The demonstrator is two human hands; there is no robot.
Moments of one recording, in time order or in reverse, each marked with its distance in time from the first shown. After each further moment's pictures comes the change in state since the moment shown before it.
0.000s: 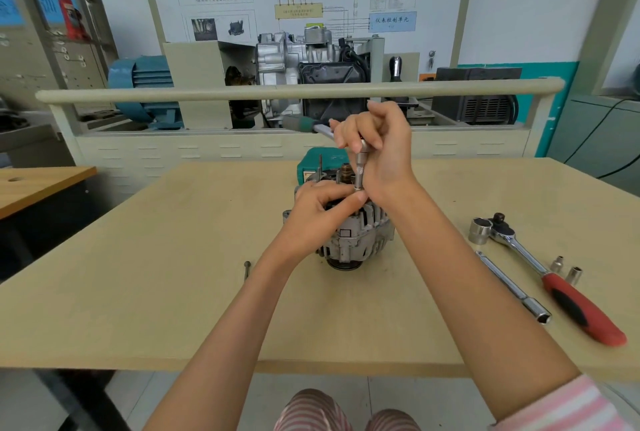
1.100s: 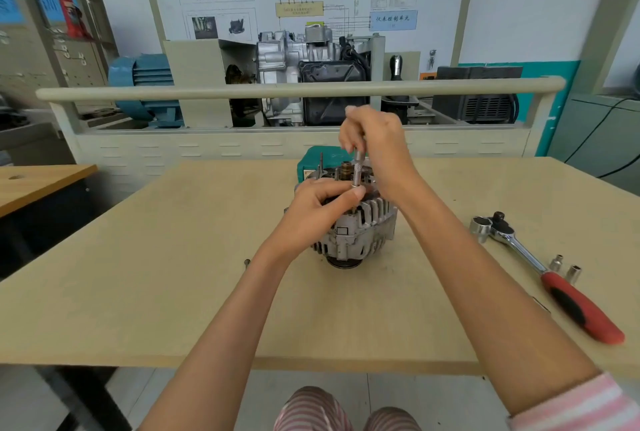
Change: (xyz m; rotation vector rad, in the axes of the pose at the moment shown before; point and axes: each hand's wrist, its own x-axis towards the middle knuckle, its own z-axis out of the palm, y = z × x) left_hand 0.001 -0.001 -0.004 -0.065 -0.048 -0.089; right_hand -0.002 -0.005 -0.002 -0.528 -0.020 -0.078
